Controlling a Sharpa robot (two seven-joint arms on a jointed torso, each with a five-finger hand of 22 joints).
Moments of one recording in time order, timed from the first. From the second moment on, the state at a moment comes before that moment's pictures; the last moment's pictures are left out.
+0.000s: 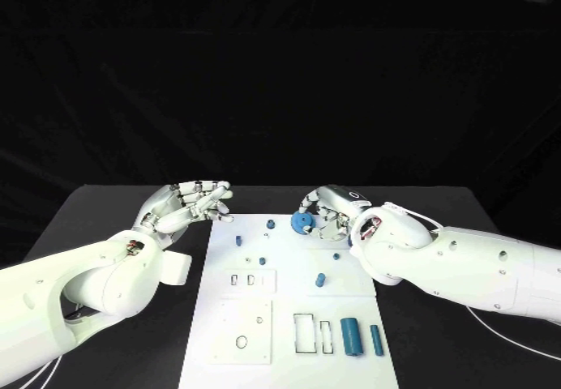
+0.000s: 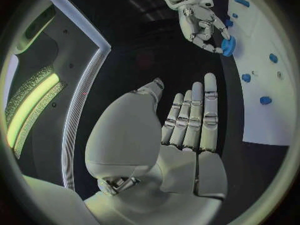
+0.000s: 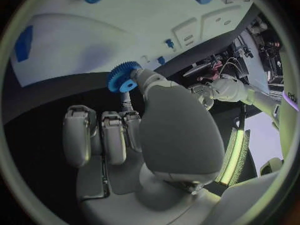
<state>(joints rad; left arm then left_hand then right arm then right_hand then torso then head) 1.21 -0.97 -0.02 1.71 -0.07 -0.37 0.45 1.45 -0.14 0.31 0.29 0.06 0.80 0.20 0.24 0.19 0.96 0.18 0.11 0.08 0.86 0.12 0.68 0.56 0.18 1.01 0.20 0.53 0.24 1.26 -0.75 -0.09 1.55 -1.50 -0.50 -0.28 1.48 -0.25 0.39 0.27 0.44 0.94 0.14 0.26 0.40 1.47 0.06 1.49 1.31 1.47 -0.01 1.57 1.31 0.06 1.46 0.09 1.42 1.31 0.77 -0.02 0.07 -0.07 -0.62</state>
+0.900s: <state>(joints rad) 1.21 -0.96 -0.02 1.71 -0.07 -0.37 0.44 1.45 -0.14 0.31 0.29 0.06 0.80 0.20 0.24 0.19 0.96 0.18 0.11 0.08 0.86 0.12 0.68 0.56 0.18 1.00 0.20 0.54 0.24 1.23 -0.56 -0.10 1.43 -1.56 -0.51 -0.30 1.45 -0.26 0.40 0.26 0.41 0.95 0.14 0.27 0.40 1.47 0.06 1.49 1.31 1.47 -0.01 1.57 1.31 0.06 1.46 0.09 1.42 1.31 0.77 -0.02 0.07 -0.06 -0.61</state>
